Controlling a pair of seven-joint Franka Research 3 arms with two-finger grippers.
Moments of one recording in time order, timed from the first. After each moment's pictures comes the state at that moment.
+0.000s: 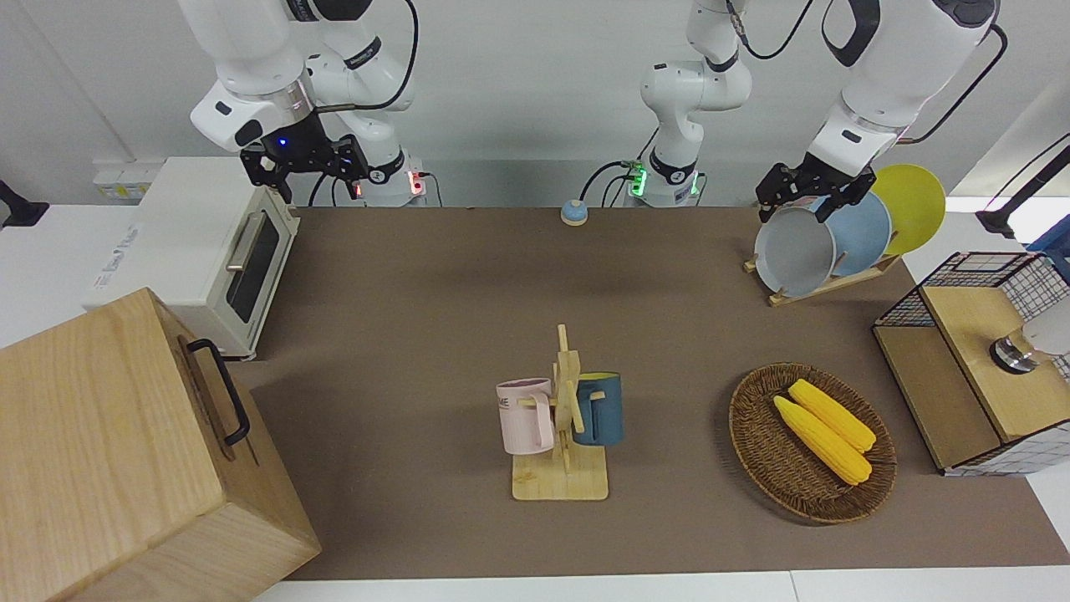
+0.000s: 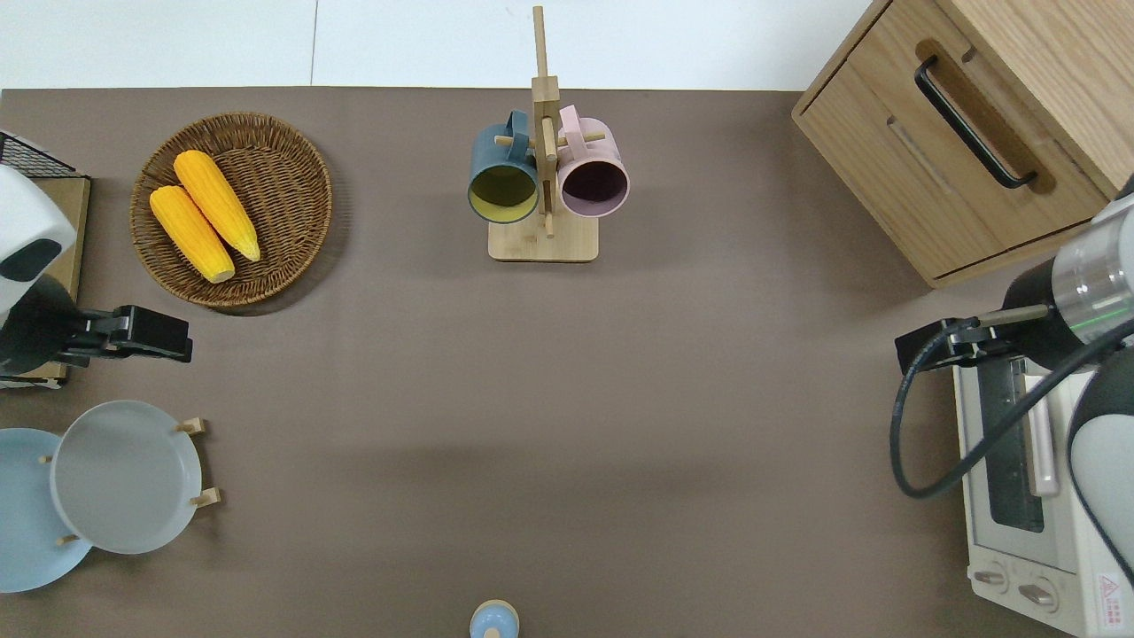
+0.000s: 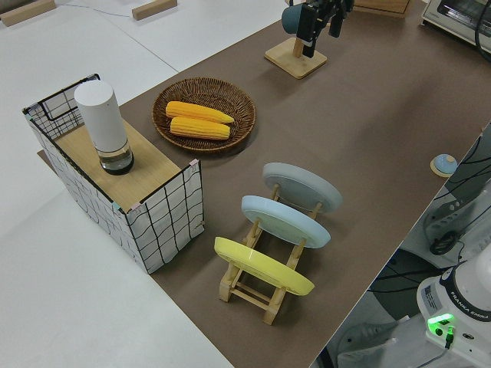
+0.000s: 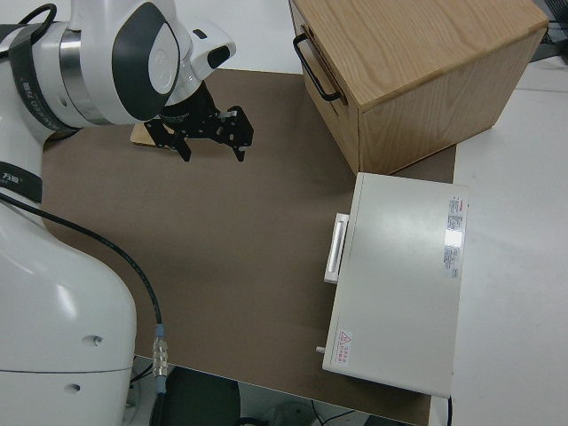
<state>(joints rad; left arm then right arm) -0.04 0.00 0.01 -1.59 -0.04 1.51 -0.01 -0.26 0.02 0.38 -1.48 -0.03 1.38 0.04</state>
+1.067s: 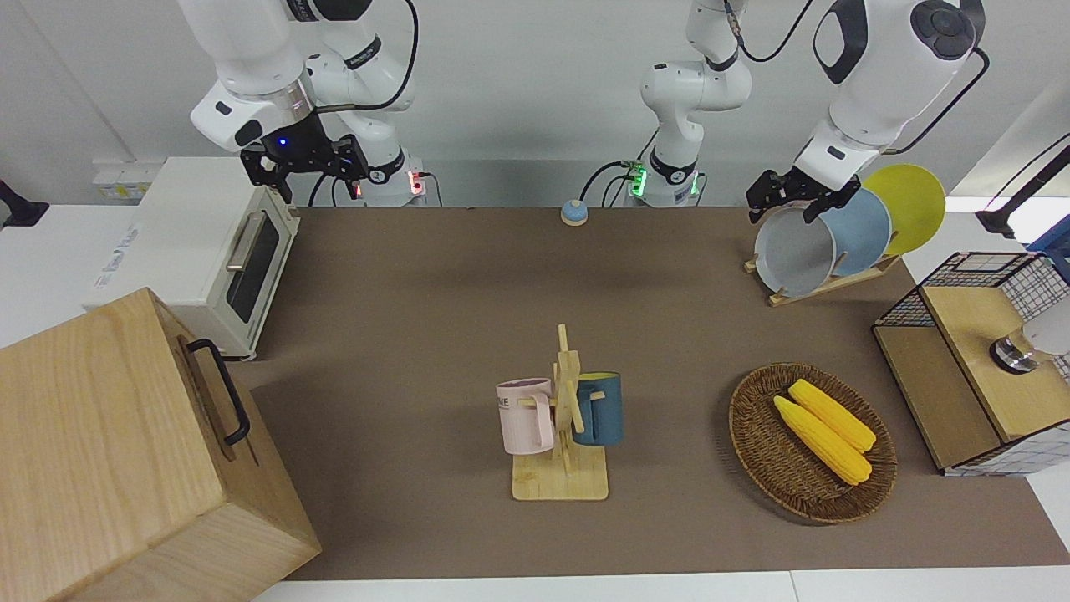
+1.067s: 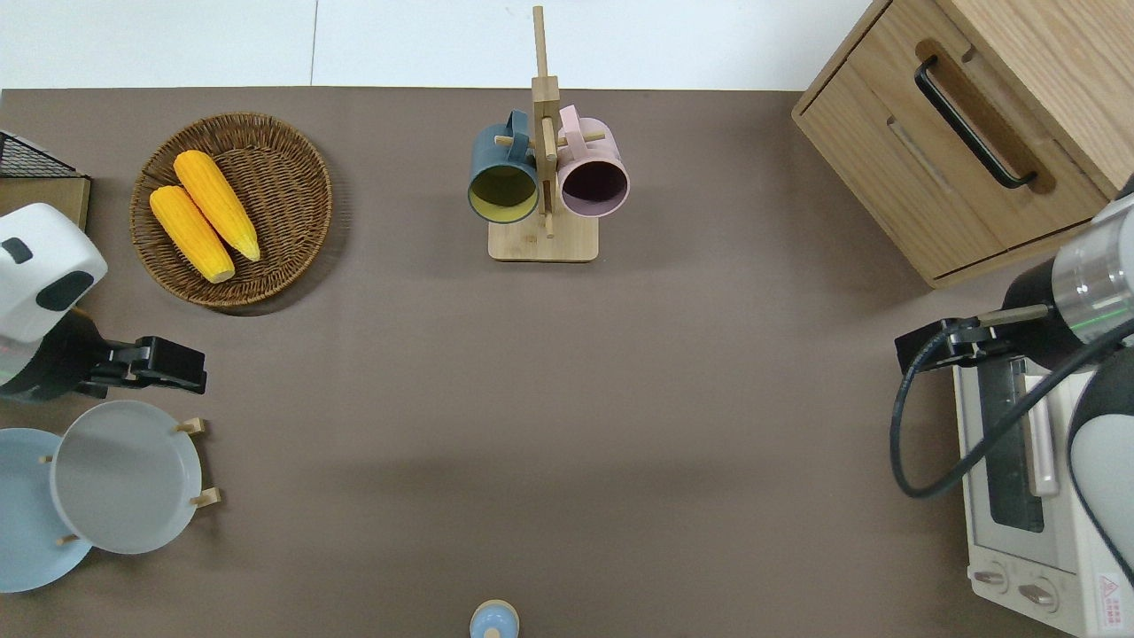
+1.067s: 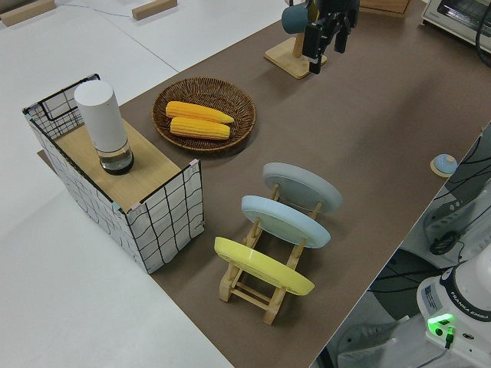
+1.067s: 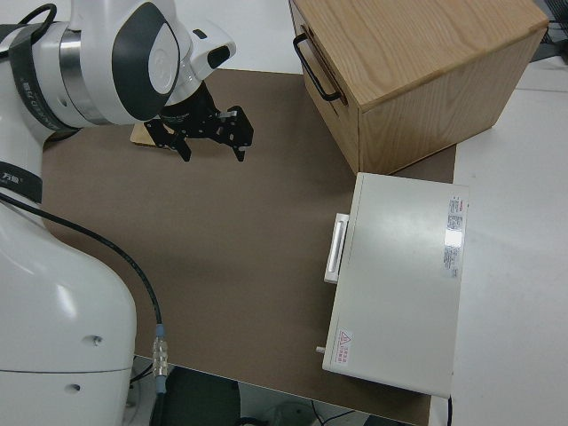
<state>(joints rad) -0.04 -0.04 0.01 -1.70 -0.04 1.51 -0.01 -0.26 0.02 0.38 -1.48 -0.03 1.38 0.04</state>
